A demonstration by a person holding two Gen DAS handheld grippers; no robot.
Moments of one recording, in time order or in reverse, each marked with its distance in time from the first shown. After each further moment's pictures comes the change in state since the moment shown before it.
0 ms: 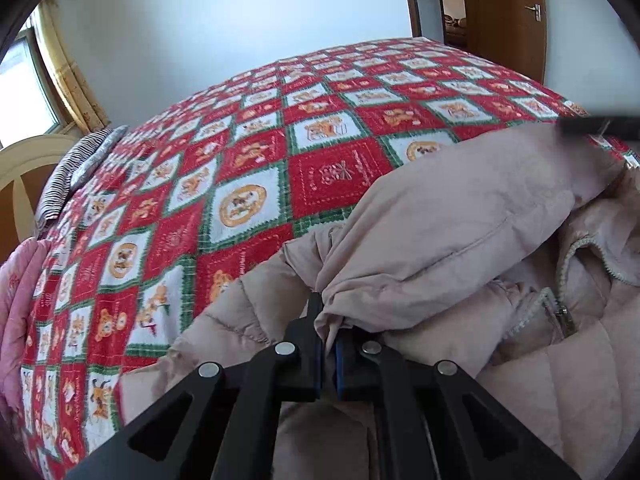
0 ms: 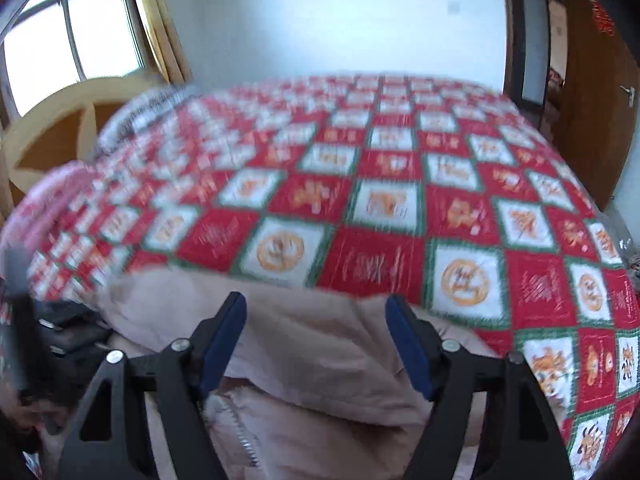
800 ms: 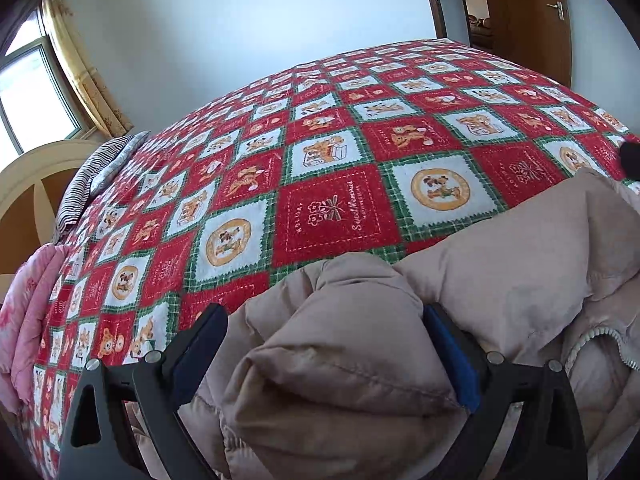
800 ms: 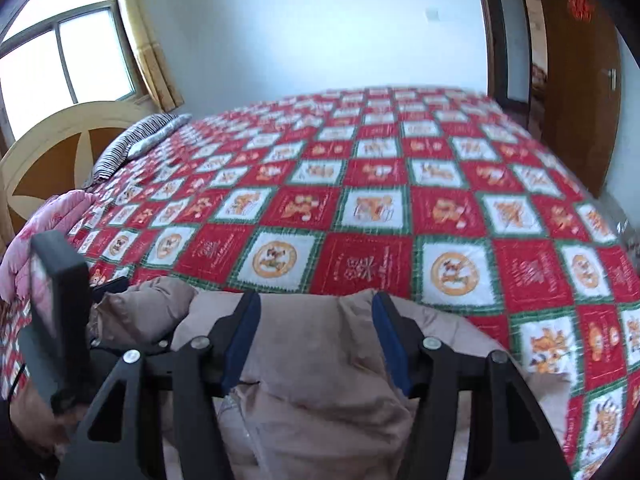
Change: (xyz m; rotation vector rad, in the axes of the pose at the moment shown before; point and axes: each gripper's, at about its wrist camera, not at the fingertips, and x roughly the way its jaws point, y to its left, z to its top) left arm 0.035 -0.036 0.033 -0.018 -0.006 0.127; right arm -0.016 -0.011 -0.018 0.106 -0.123 0.011
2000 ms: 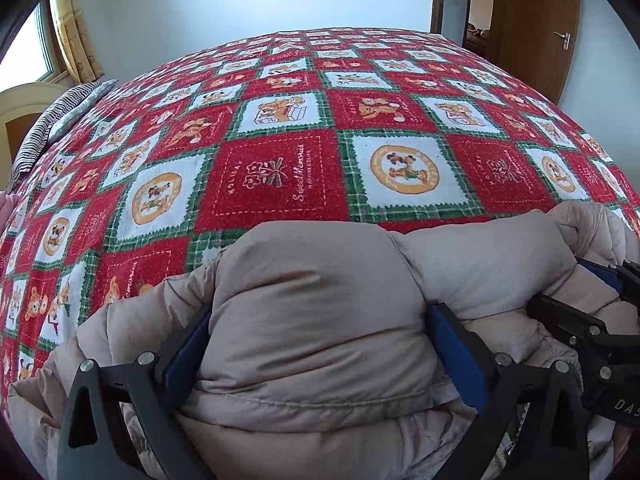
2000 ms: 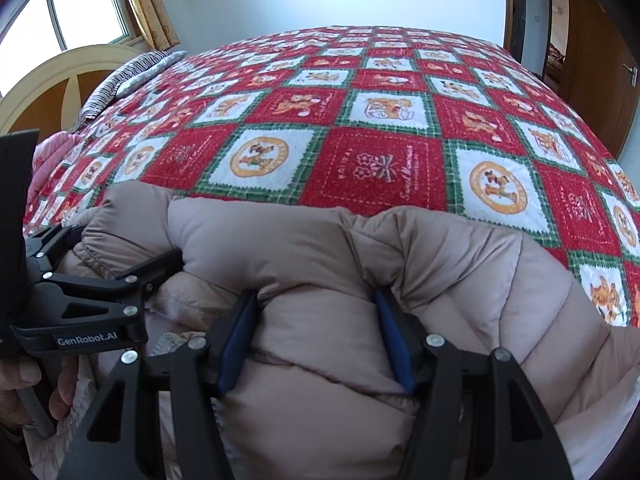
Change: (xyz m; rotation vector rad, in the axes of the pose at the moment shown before) left arm 0.034 -0.017 -0.002 -0.131 0.103 -0.196; right arm 0.060 0.004 -0.041 -0.070 0.182 -0.033
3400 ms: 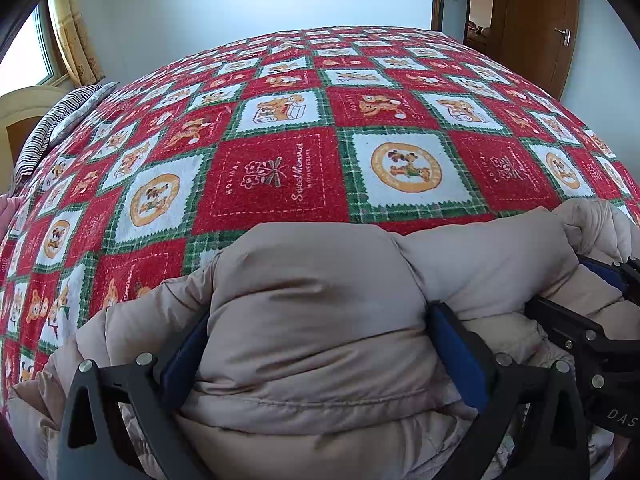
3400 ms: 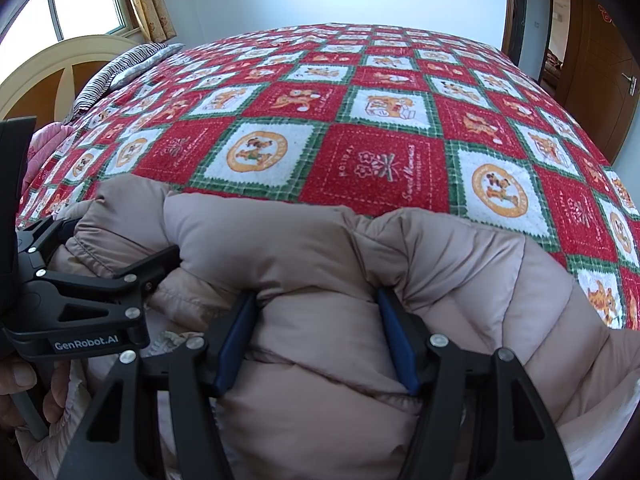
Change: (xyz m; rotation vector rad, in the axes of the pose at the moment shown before) left arm 0.005 -0.001 0.002 0.007 0.005 0.007; right arm 0.006 0.004 0.001 -0.014 0.012 -0.031
